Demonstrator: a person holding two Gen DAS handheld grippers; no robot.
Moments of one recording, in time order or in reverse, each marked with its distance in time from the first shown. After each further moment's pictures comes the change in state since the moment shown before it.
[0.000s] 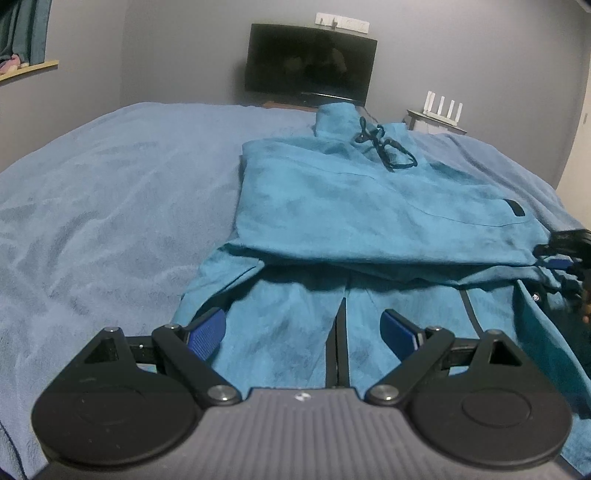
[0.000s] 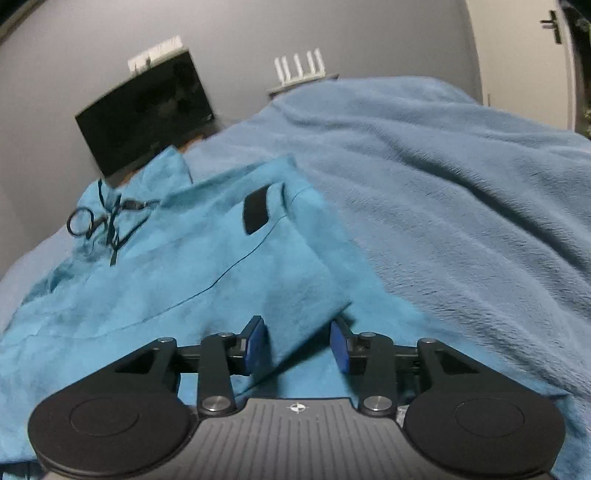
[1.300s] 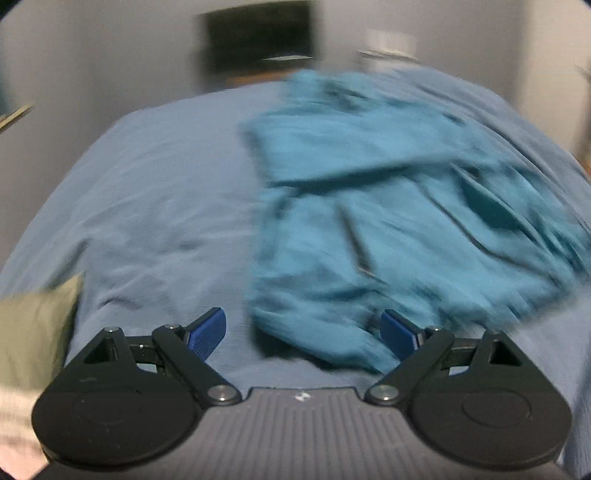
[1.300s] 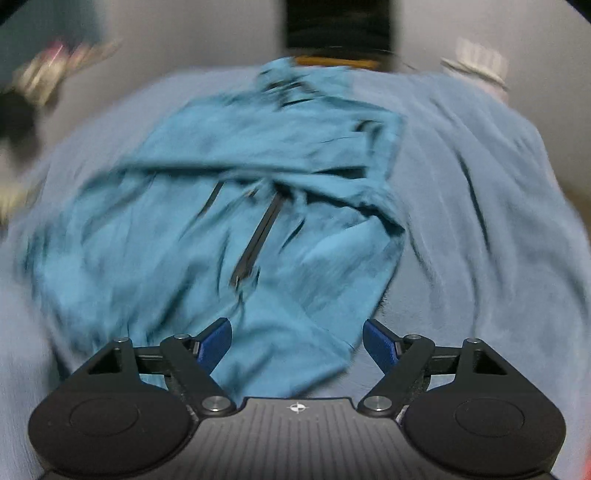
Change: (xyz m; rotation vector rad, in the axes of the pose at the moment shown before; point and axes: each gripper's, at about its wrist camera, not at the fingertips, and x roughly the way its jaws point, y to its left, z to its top) left arm -0.196 0.027 -0.037 0.348 0.184 -0.051; right arm -0.318 -0.115 -0.046 -0.799 0.337 0.302
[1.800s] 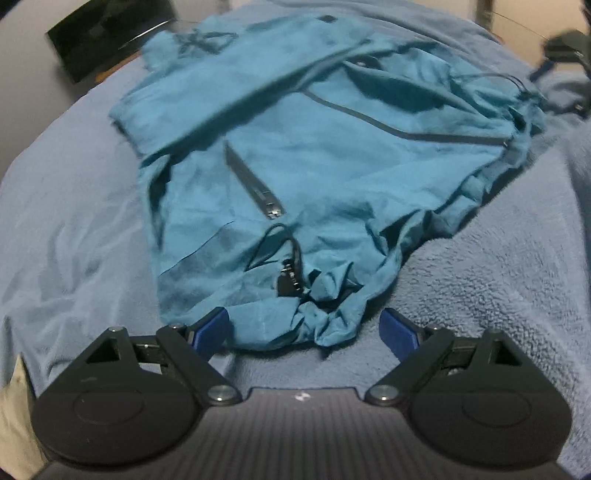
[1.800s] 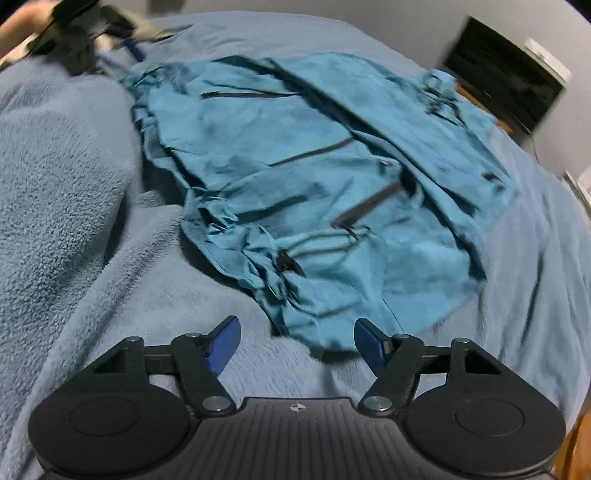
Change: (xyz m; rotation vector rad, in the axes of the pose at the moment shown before) left arm 0.057 -0.032 -0.002 0.352 0.191 -0.172; right arm 0.003 0.079 -0.029 -0.495 0.066 0.096
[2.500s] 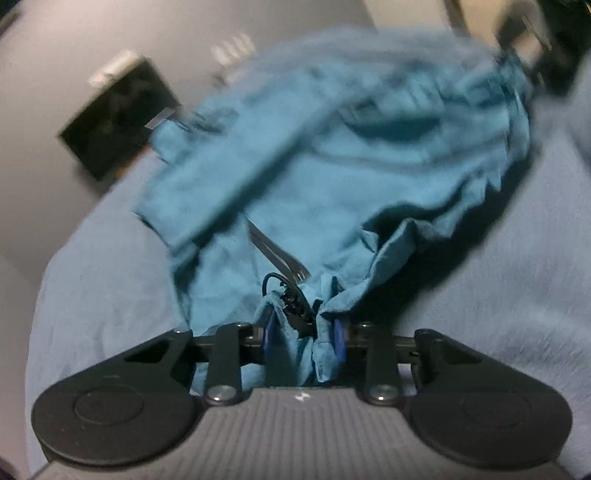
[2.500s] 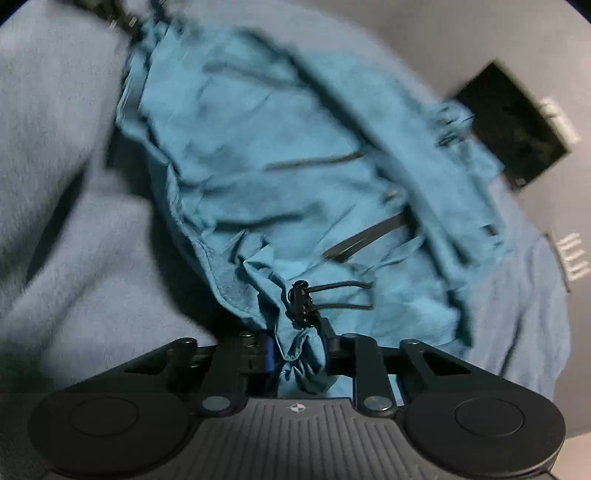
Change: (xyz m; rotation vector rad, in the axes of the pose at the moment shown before) left arm -0.006 -0.015 0.004 0.151 -0.257 0.188; right arm 0.038 0.007 0.013 -0.103 -0.090 -0.187
